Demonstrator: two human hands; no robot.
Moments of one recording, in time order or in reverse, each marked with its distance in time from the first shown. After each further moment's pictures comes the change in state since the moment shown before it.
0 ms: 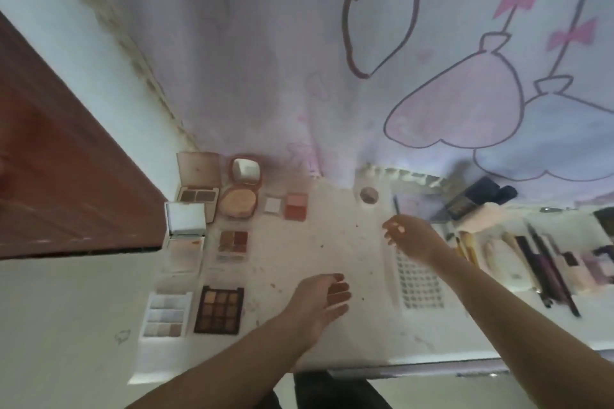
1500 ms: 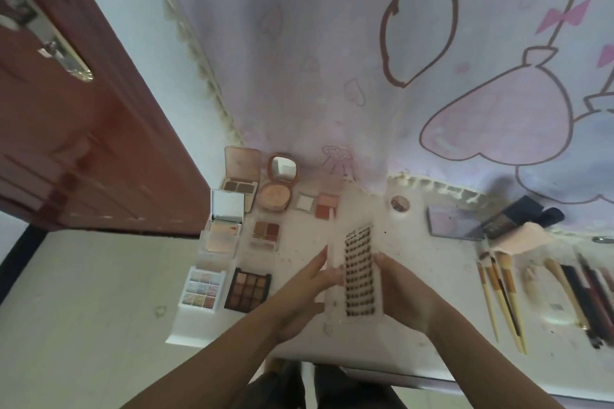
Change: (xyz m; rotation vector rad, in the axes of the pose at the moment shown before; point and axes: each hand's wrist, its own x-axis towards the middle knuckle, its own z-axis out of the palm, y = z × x) left_hand -0.029 0.006 -0.040 0.203 -0.323 0.350; right_hand -0.056 -0.018 0.052 1.139 -0.728 -0.078
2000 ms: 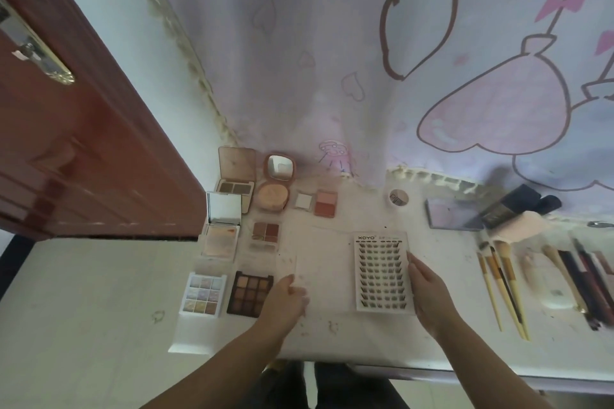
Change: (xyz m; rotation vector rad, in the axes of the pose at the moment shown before) left_hand 0.006 -0.035 -0.036 0.335 0.495 -0.196; right_hand 0.001 0.044 -0.043 -0.079 0.676 -0.205
